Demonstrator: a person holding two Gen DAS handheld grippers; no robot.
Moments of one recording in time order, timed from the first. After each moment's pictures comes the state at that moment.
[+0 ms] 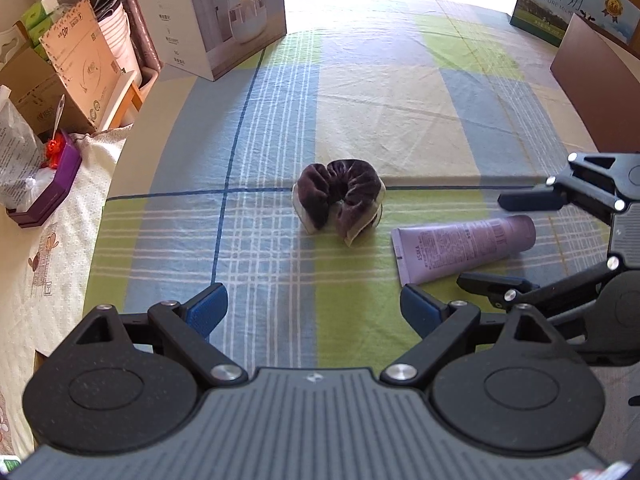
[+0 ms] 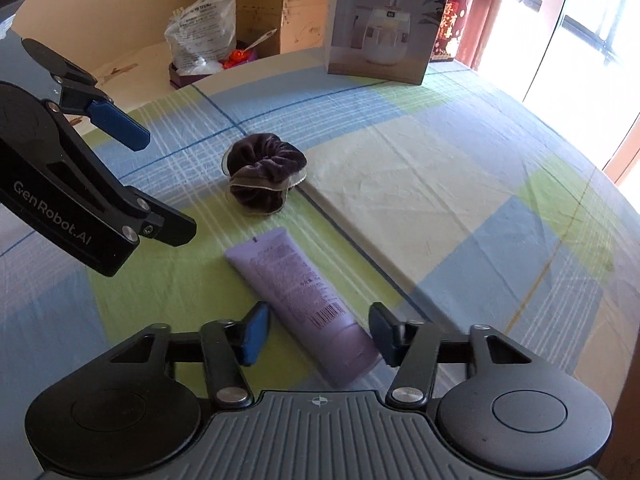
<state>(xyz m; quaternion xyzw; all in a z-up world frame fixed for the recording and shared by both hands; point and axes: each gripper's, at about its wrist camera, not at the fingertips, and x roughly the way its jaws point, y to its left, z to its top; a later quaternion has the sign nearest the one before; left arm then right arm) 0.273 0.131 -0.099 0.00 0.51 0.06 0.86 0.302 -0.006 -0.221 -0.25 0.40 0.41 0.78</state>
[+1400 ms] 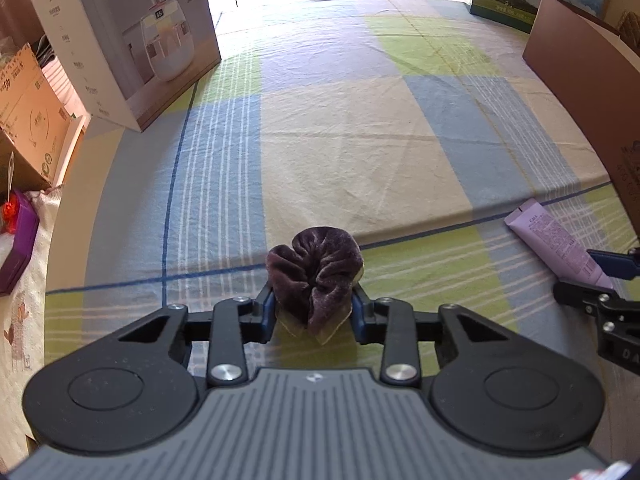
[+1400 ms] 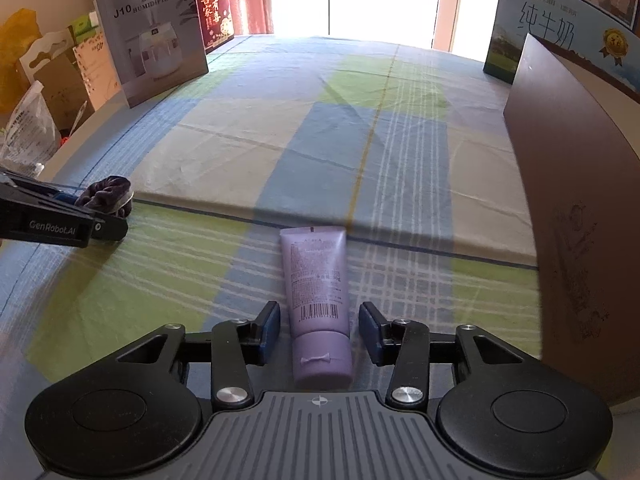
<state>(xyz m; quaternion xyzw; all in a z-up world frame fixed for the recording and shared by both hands) 0.330 0.125 -0.123 0.04 0.50 -0.02 0.87 0.288 -0.075 -0.215 -0.07 0.45 0.16 0.88</state>
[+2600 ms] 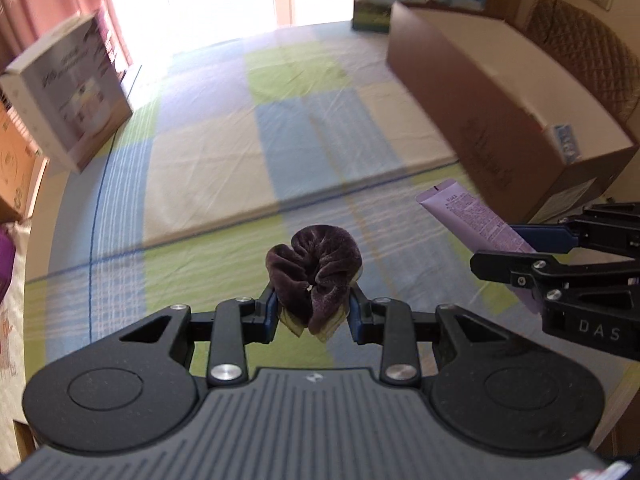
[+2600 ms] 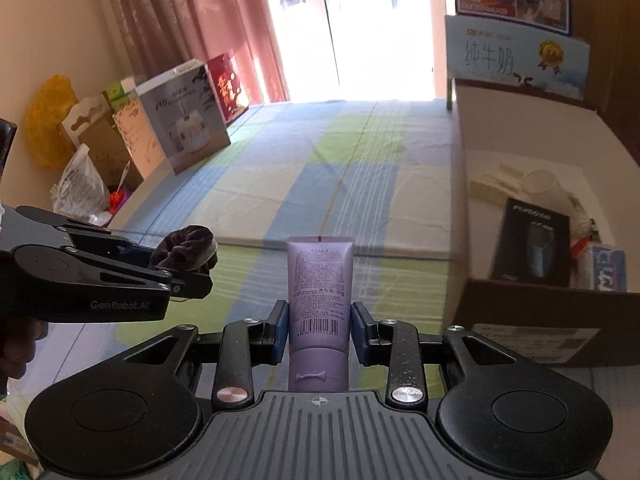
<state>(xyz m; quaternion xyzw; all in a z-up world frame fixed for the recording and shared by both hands) 0.252 -0.003 -0.047 0.06 0.47 -0.09 0.88 0.212 -0.177 -0.116 0.01 0.39 0.20 0.90</state>
